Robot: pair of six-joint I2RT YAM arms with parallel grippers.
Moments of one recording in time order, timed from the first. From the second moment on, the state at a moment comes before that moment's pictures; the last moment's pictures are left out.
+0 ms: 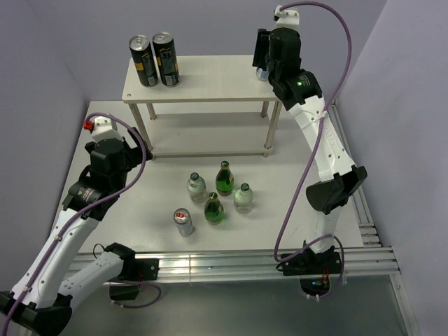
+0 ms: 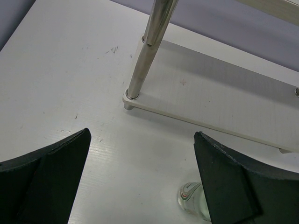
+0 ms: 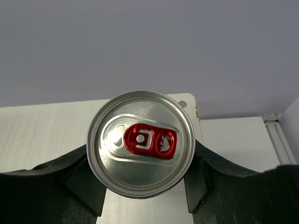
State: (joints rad) left arm -0.42 0.85 1.03 -0.54 -0.52 -0.46; right arm 0.42 1.87 2.31 -0.56 0.46 0.12
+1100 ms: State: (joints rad) left arm -0.46 0.84 1.03 -0.59 -0.51 -0.50; right arm 0.52 1.42 1.71 -0.42 0.49 0.23
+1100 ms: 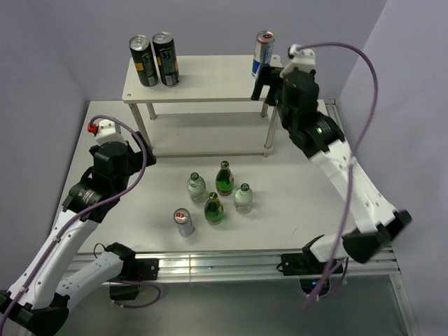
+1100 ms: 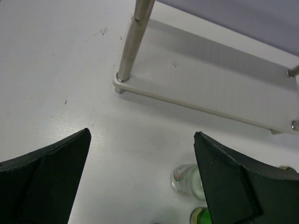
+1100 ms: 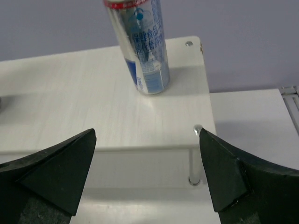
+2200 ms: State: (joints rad) left arm -1.50 1.09 0.89 -1.15 -1.04 -1.62; right arm 0.72 0.68 1.00 -0.49 0.59 0.39
